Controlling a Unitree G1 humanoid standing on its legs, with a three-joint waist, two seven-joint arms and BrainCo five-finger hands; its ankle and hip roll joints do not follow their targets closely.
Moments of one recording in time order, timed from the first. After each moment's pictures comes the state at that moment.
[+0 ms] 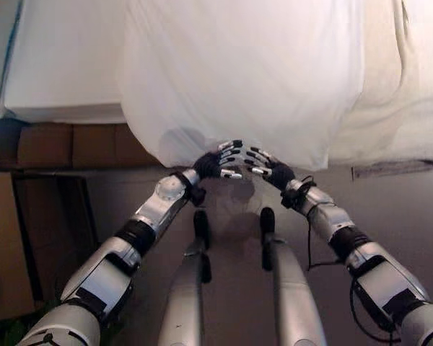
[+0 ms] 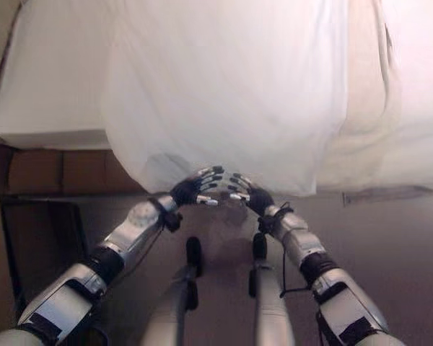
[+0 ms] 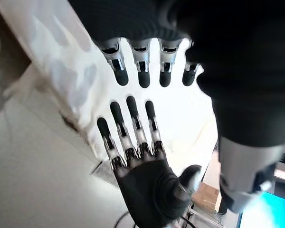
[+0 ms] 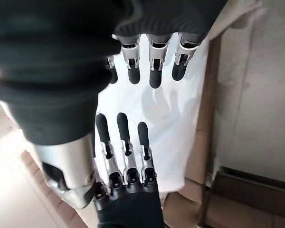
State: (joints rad) left arm -0.86 0.45 -0.56 0.64 -0.49 -0.22 -0.30; right arm -0.83 -0.41 0.45 0.80 0.86 -0.08 0.39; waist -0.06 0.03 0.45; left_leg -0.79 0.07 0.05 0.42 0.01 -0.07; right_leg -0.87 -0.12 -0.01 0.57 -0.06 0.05
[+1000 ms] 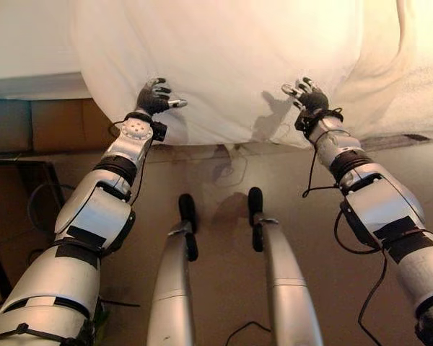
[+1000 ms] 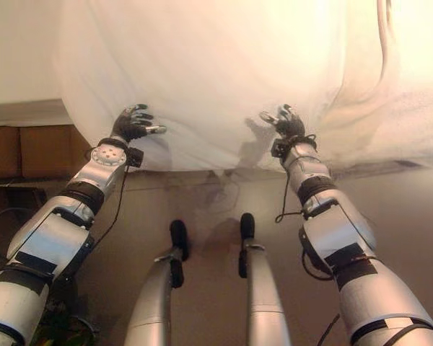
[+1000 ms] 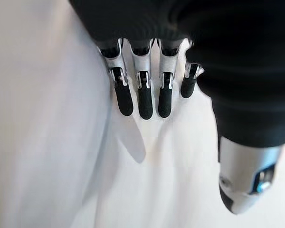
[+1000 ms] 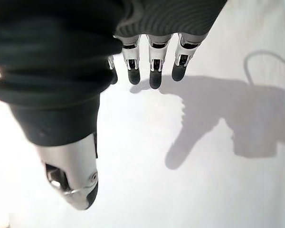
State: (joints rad) left arm -1.29 0.51 -0.51 1.26 -0.44 -0.14 0.18; right arm -1.35 -0.43 0.39 1.38 0.90 -0.11 -0.13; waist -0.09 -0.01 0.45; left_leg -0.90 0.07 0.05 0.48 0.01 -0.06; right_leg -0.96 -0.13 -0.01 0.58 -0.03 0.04
